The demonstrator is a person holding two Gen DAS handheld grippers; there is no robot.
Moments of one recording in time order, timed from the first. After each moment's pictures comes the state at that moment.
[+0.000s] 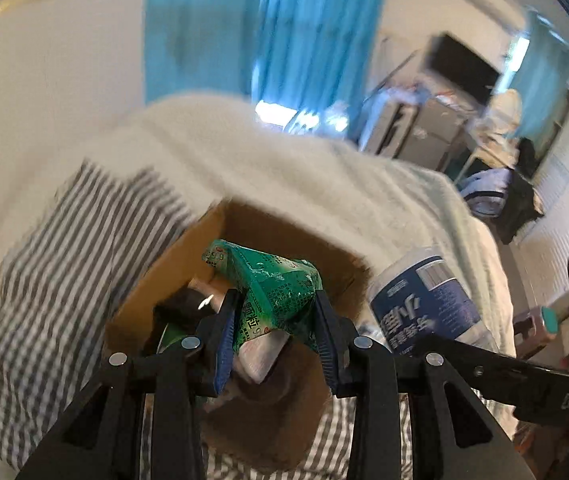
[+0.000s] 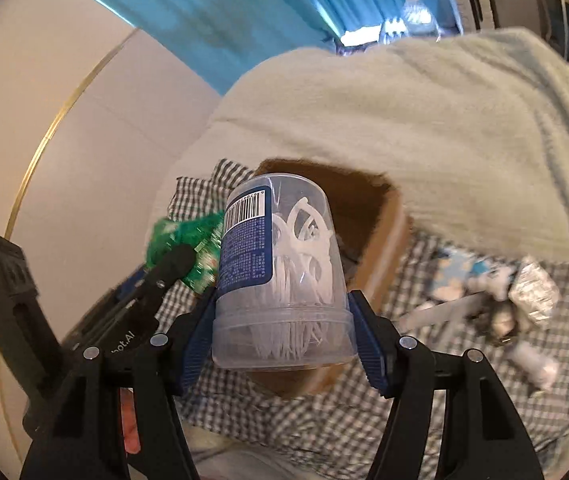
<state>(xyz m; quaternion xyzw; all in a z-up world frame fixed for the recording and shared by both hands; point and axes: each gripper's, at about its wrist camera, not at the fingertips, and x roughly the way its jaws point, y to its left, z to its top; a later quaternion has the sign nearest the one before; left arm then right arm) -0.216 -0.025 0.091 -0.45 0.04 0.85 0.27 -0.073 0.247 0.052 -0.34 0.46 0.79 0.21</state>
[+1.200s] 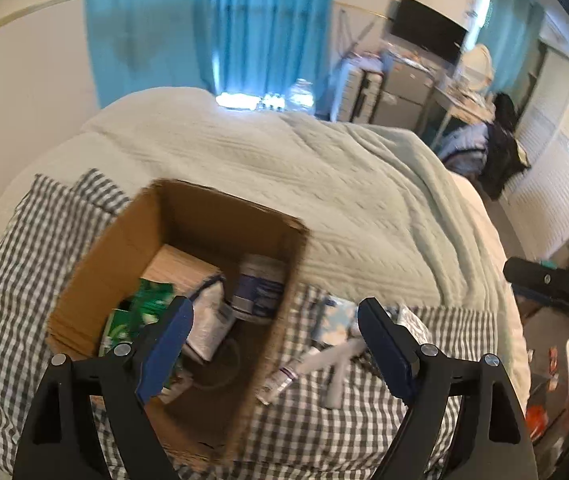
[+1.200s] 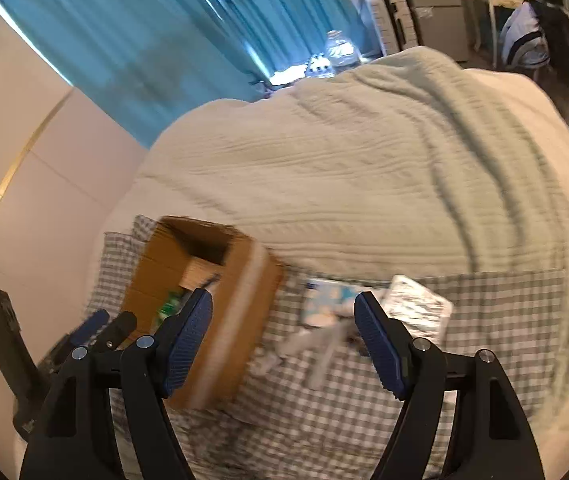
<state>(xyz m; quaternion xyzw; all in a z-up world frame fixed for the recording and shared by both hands) -0.148 0.054 0.073 -0.43 0.11 0.83 0.33 0.075 0.306 0.062 -0.32 0.41 0.77 0.36</state>
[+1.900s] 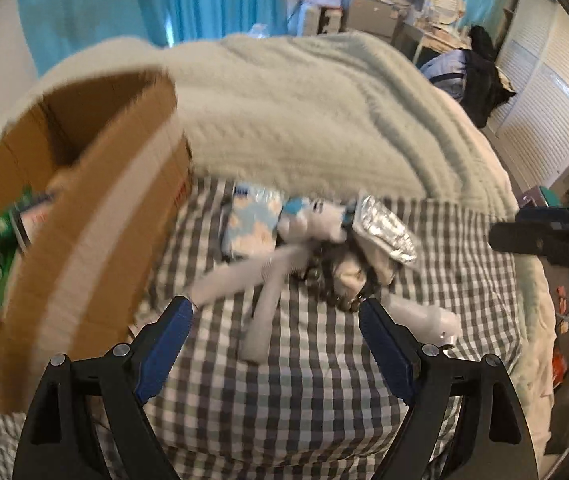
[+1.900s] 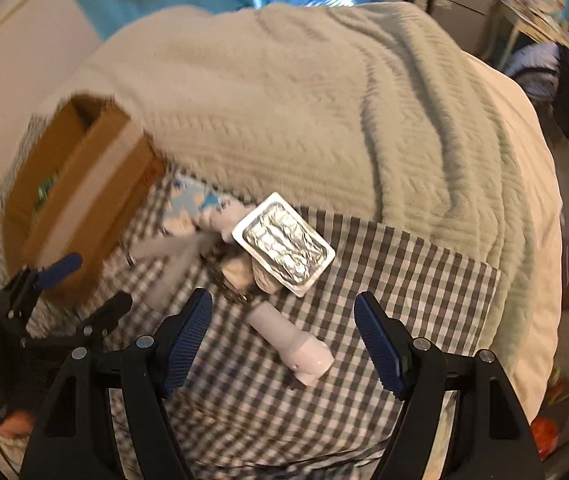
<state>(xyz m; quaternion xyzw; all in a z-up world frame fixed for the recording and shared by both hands) -0.057 0.126 -0.069 -0.48 0.17 0.78 0.35 0.128 0.316 -0.055 -0.50 0.31 0.74 0.33</state>
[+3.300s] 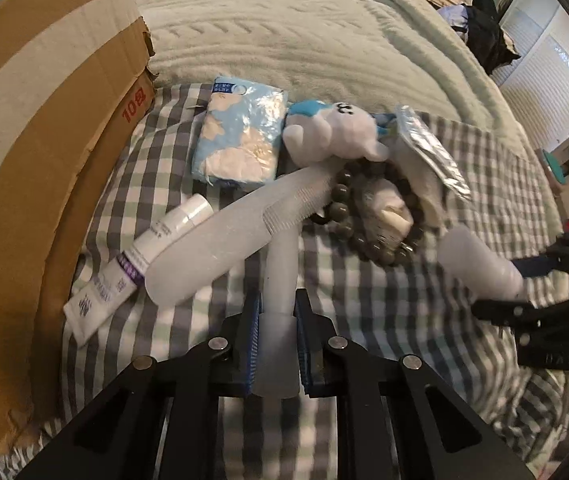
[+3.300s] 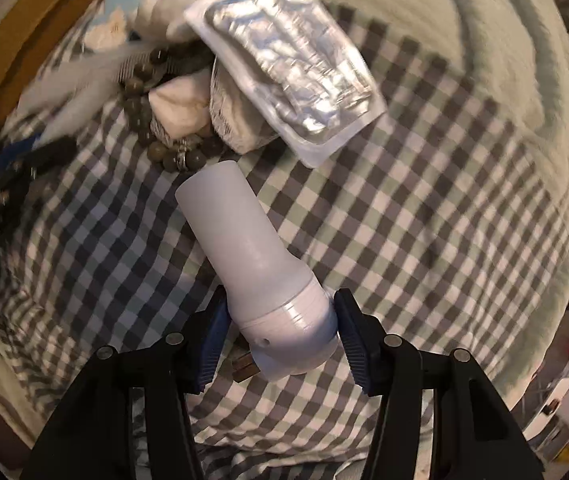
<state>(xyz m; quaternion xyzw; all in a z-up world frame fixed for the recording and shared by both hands) -0.058 0.118 -0.144 -0.55 0.20 0.72 0.37 0.112 0.287 -0.182 -0.67 0.28 0.63 0.26</state>
